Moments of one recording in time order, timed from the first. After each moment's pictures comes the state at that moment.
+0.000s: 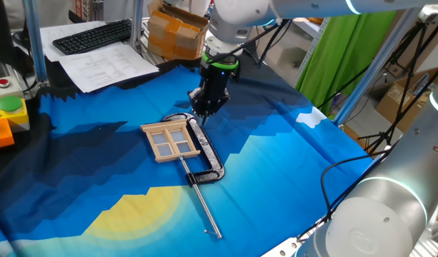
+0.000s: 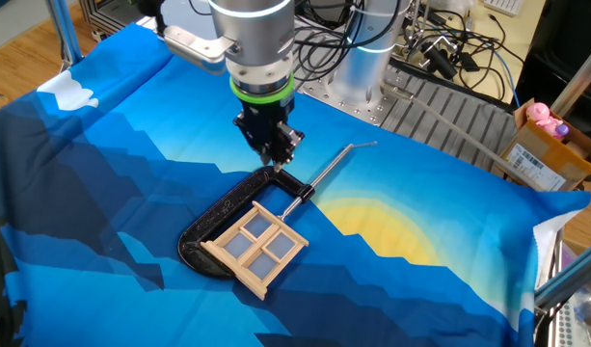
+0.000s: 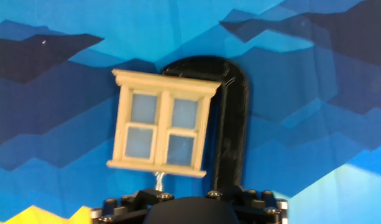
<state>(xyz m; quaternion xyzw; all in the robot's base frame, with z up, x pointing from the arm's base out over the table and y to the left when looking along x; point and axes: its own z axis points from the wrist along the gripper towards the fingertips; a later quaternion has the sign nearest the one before) 0.474 0.016 0.160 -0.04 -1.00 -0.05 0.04</state>
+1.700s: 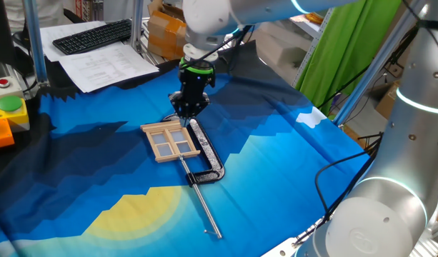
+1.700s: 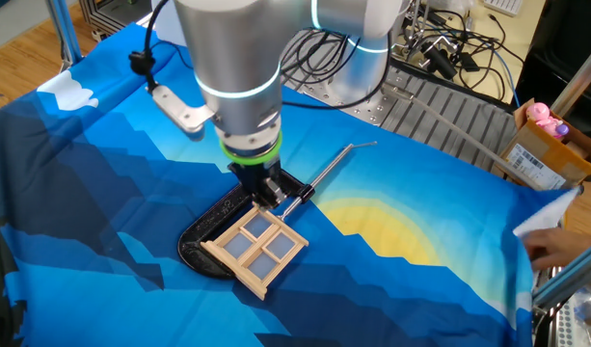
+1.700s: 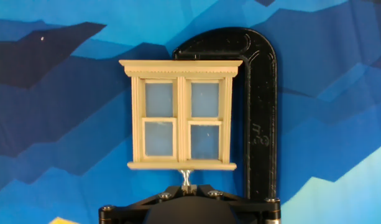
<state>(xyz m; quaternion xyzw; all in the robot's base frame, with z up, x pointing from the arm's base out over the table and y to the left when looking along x) 0.533 0.034 0.098 -0.14 -0.99 -0.05 0.06</state>
